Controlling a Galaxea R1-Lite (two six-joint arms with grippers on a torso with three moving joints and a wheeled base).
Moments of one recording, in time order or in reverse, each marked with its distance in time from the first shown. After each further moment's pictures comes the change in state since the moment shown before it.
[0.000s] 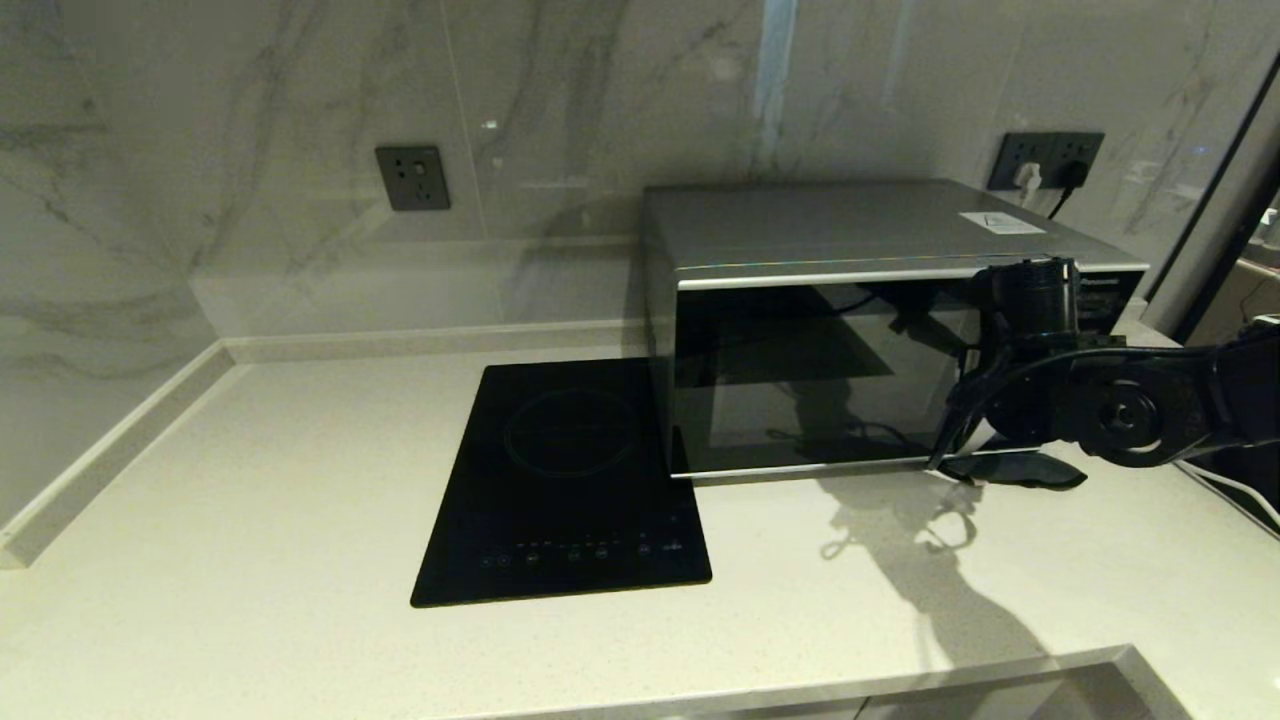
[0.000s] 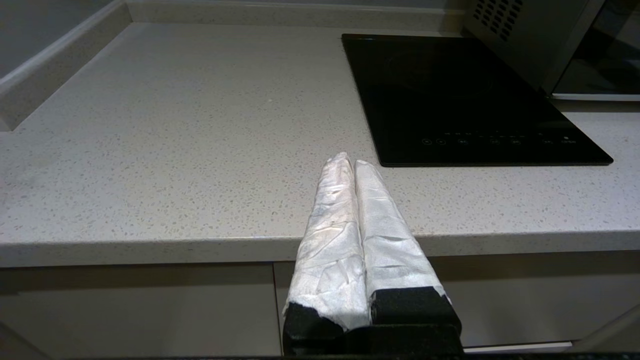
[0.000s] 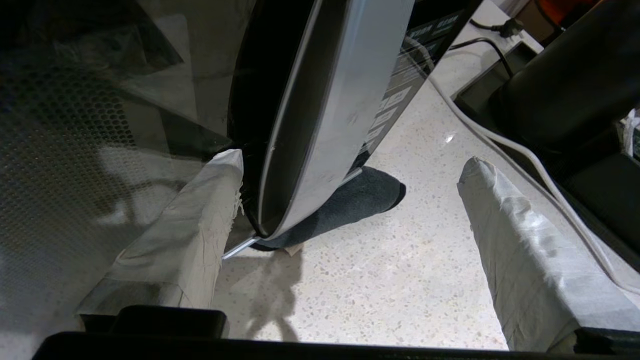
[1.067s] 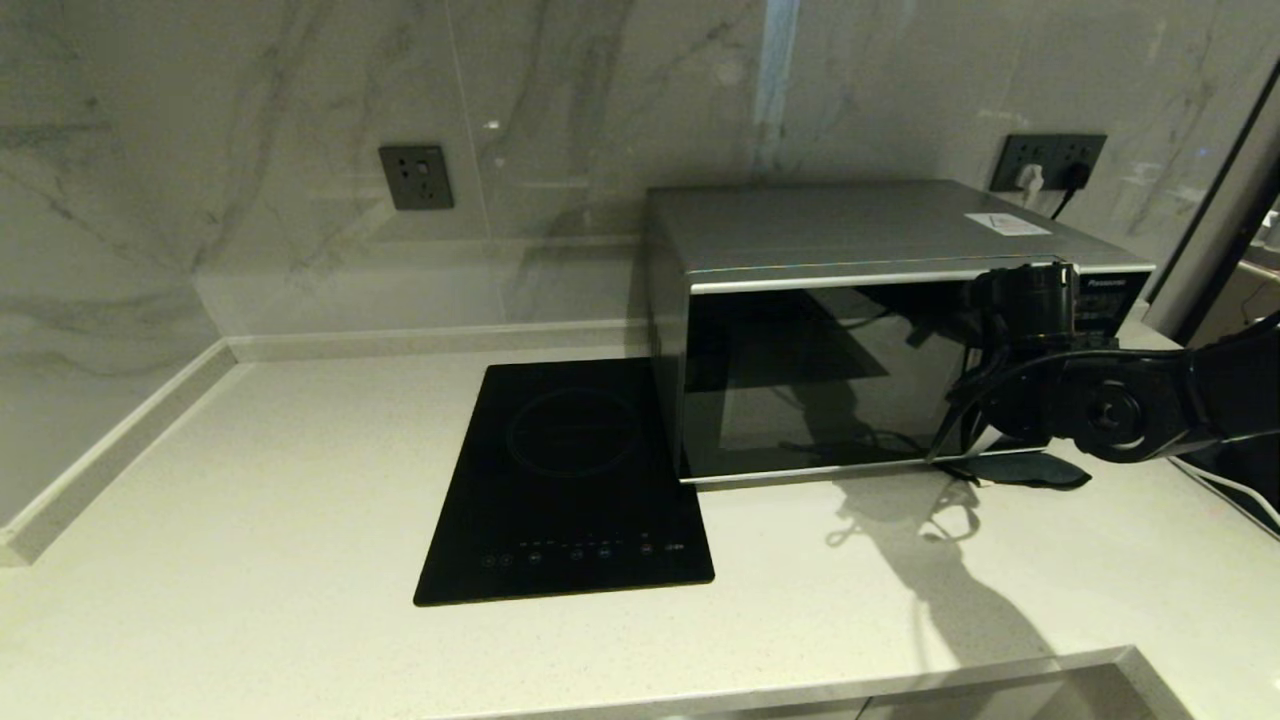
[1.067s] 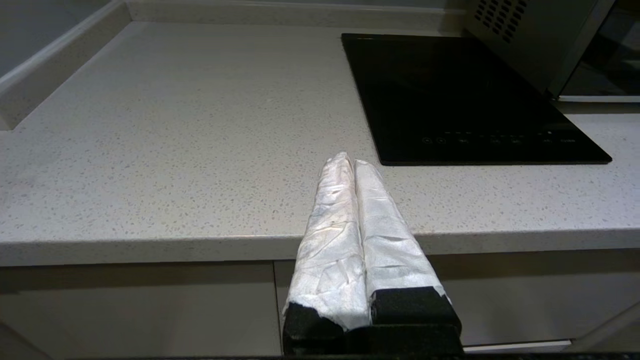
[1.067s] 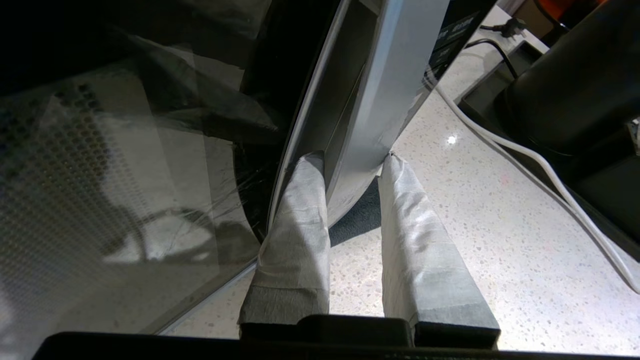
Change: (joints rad) left arm 0.000 0.000 0.000 0.000 0.000 0.000; right arm -0.073 0.045 -0.022 -0.042 0.004 -0.006
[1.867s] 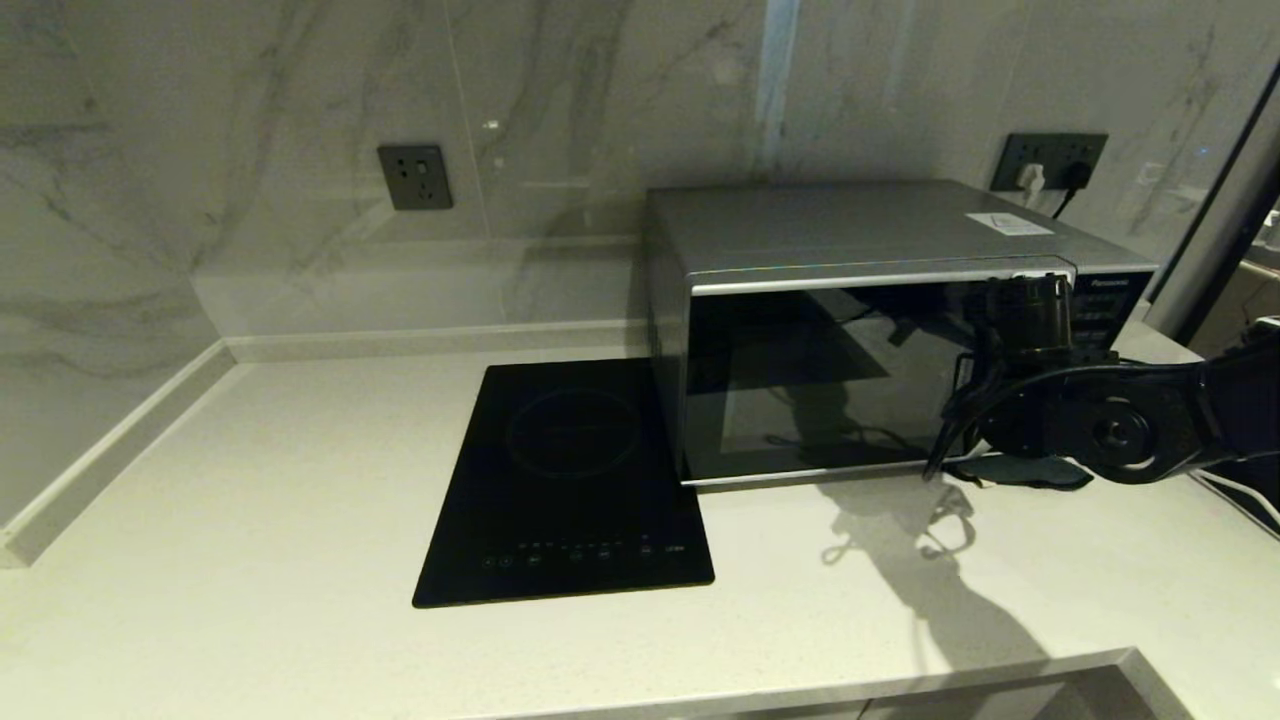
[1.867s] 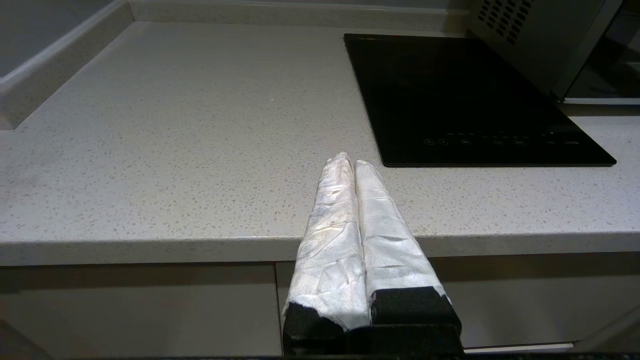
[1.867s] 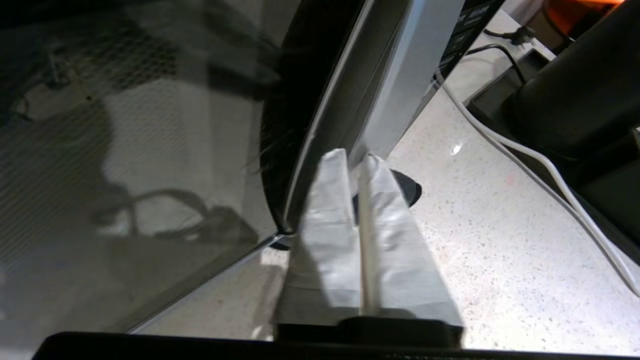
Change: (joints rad) left arm 0.000 0.000 0.000 0.000 0.001 0.000; right arm 0.060 -0.045 0.077 -0.011 -0.005 0.002
